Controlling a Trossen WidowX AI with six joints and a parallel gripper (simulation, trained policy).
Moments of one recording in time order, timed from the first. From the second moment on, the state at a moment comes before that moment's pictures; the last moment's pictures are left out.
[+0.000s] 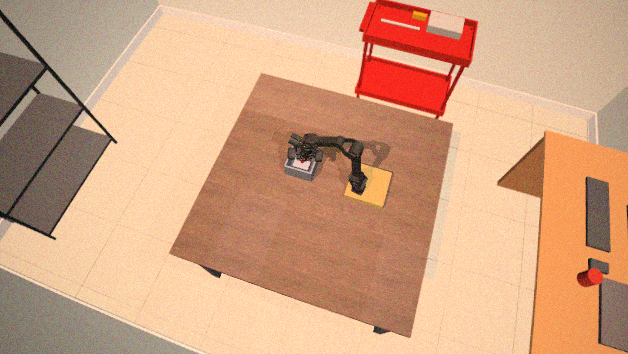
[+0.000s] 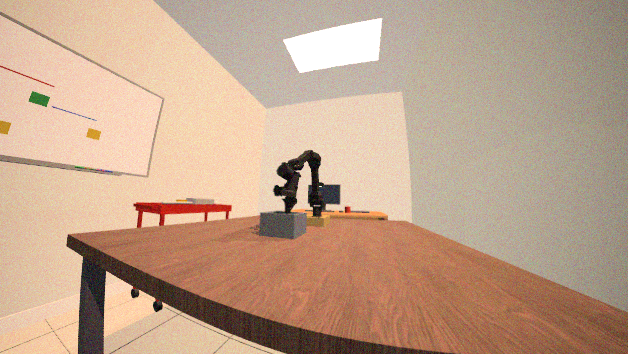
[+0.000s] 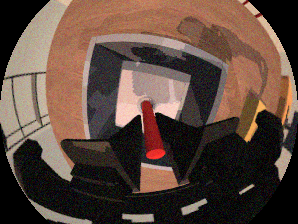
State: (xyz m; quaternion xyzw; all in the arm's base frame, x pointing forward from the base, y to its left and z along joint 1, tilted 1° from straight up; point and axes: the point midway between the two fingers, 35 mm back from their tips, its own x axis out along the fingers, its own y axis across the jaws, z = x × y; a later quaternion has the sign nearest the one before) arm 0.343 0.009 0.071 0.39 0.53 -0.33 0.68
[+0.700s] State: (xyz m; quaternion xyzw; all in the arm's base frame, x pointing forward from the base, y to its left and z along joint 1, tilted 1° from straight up) arm 0.379 -0.010 0.068 0.36 0.54 -0.32 0.69
